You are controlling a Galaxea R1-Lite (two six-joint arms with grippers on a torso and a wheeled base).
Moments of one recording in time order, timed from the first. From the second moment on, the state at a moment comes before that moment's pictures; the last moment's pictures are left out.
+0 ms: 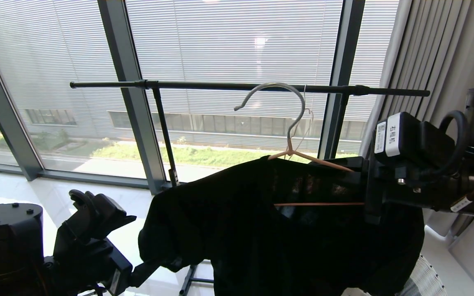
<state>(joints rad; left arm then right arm) -0.28 1.35 -0.25 -0.63 -0.21 0.36 0.72 1.45 -0.89 -0.37 0.40 -0.66</state>
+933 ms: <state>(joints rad) -0.02 1.39 -0.26 -0.63 -0.11 0.37 0.73 1.39 -0.84 -0.37 0.38 -0.65</state>
